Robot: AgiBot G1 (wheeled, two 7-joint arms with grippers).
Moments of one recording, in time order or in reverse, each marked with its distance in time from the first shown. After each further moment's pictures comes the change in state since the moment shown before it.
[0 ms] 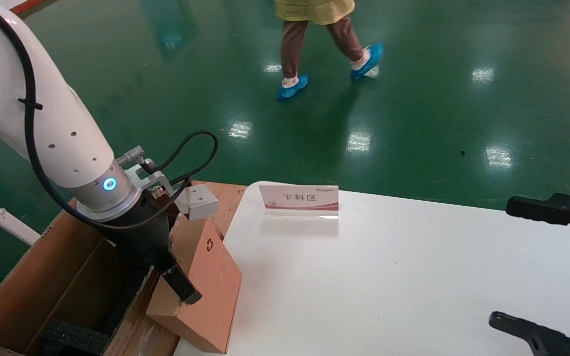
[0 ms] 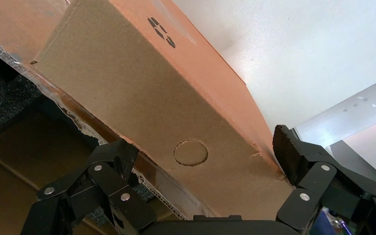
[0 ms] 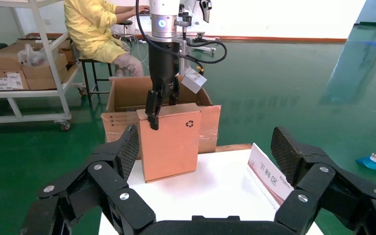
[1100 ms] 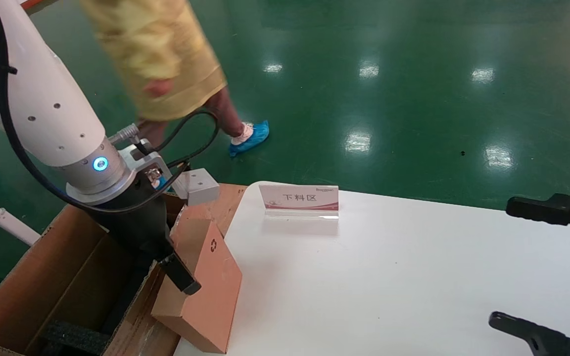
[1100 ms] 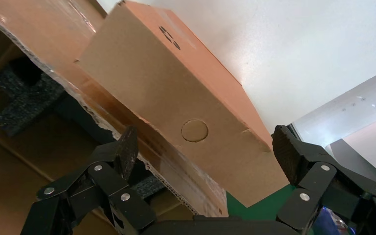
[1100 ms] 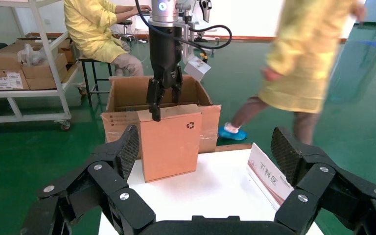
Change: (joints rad) left arm -0.065 0.020 -0.039 -0.011 -0.017 0.069 -0.015; right arm 0.000 -0.001 0.001 0.000 -0.001 -0.001 0.001
